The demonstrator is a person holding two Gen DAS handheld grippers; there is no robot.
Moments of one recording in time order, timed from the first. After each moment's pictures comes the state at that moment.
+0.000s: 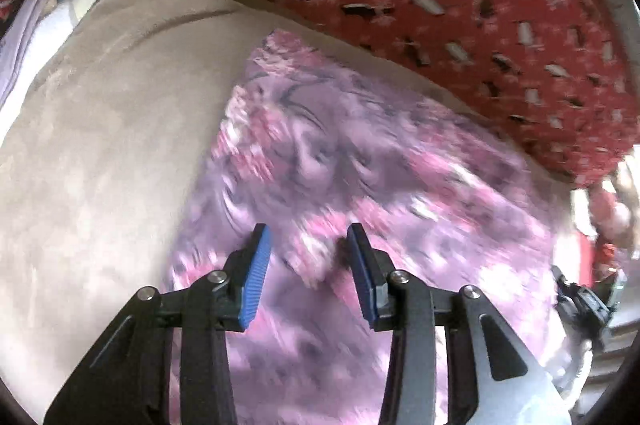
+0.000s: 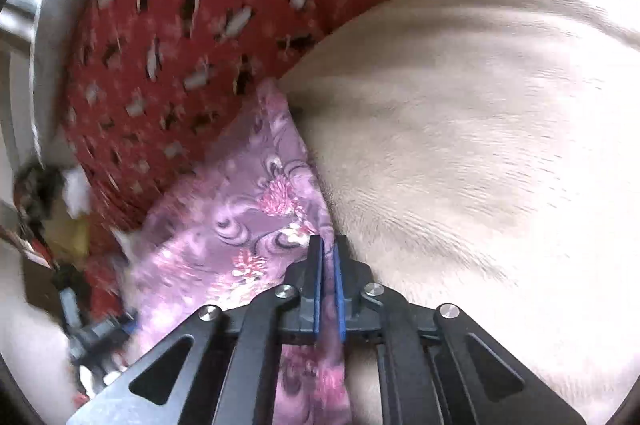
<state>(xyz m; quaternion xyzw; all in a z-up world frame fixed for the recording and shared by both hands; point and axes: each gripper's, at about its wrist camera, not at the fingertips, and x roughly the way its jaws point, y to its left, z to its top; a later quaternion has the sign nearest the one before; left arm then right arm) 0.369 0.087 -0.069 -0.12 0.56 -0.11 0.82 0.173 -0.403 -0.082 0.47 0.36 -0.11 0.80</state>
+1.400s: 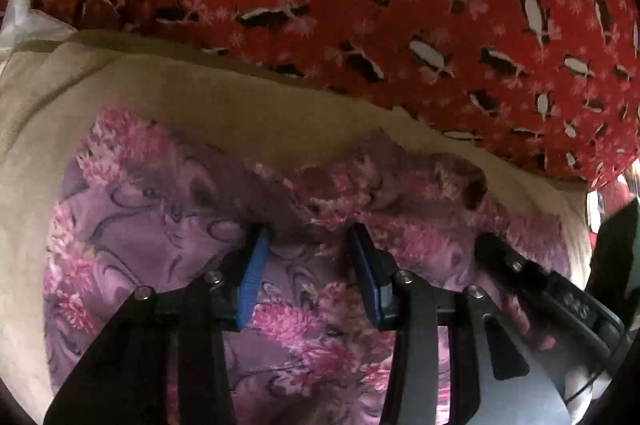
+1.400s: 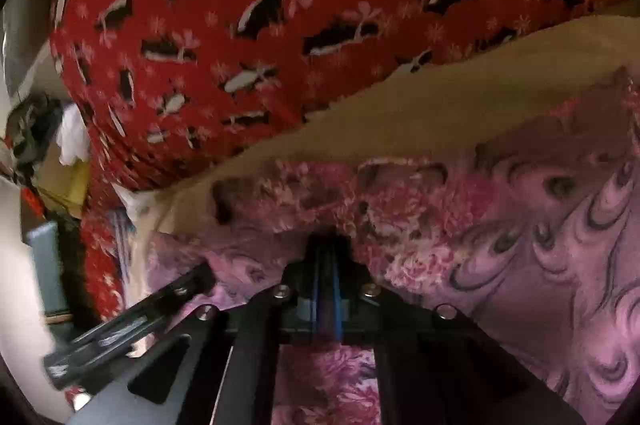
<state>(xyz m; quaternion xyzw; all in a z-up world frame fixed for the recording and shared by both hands) 0.467 -0.020 -0.083 -0.07 0.56 -0.12 0.82 0.359 -0.289 -0.103 0.39 0.44 -0.02 0.81</state>
